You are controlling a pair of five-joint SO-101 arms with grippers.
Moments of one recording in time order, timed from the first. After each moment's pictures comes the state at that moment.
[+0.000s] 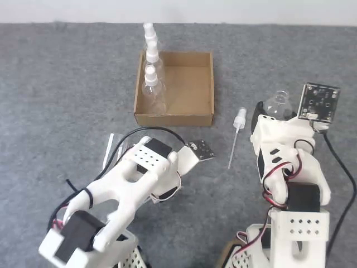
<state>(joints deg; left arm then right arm) 26.1 -10.4 48.8 77.1 -20.2 -1.9 -63.2 47.7 52.0 -10.6</state>
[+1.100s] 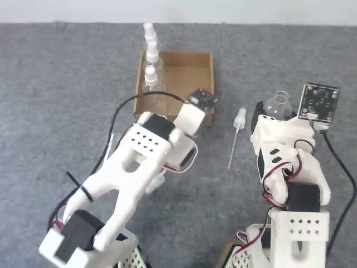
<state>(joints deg) 24.2 -10.3 26.7 77.7 0.9 -1.9 -63.2 47.7 52.0 -10.6</state>
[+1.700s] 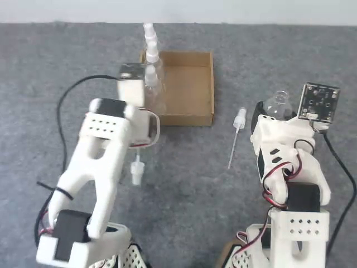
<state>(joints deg) 1.6 -10.3 25.2 76.5 13.9 -1.9 -63.2 47.7 52.0 -10.6</state>
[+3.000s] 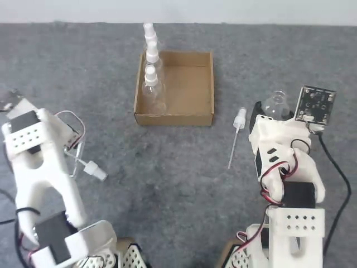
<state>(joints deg) -32.4 -10.3 27.6 78.5 29.2 -1.9 -63.2 53.0 45.9 -10.6</state>
